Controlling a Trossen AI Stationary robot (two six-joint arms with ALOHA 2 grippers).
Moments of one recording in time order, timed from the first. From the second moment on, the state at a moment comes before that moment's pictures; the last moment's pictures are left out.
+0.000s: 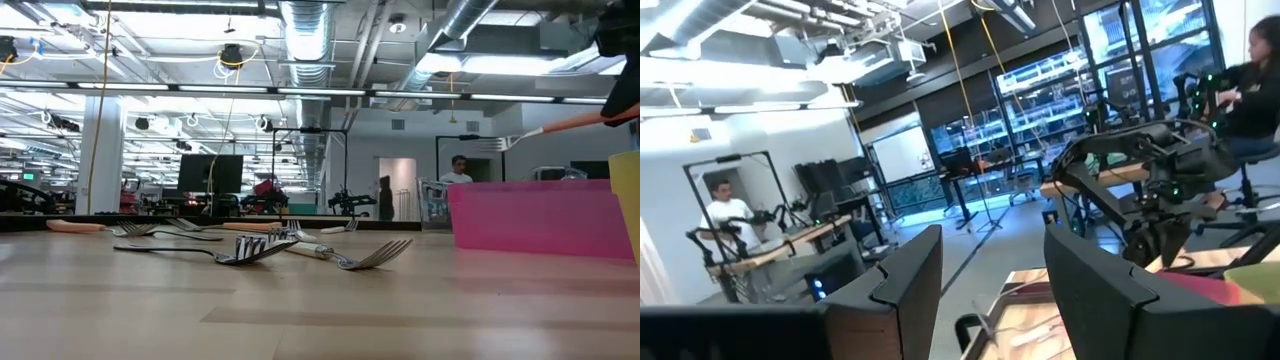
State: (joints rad) left arm -0.41 0.49 0.76 0.01 -0.77 0.50; right arm 0.91 0.74 0.68 -1.23 0.70 1.81
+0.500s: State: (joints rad) left arm -0.41 0.50 0.76 -0.01 -0.63 0.50; right arm 0.98 0.81 0.68 -1.21 0.68 1.83
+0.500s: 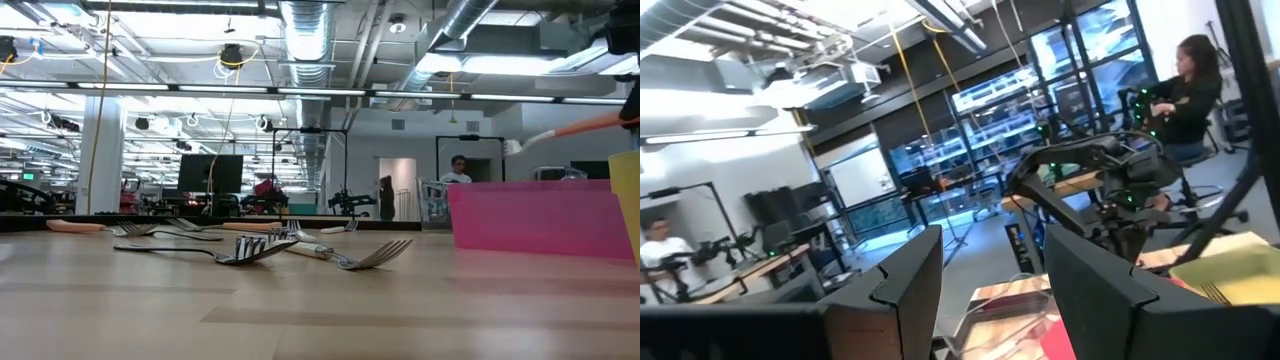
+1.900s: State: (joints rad) left arm -0.41 0.50 0.76 -0.06 -0.55 0.49; right arm 0.79 1.14 0.58 -1.03 0.43 1.87
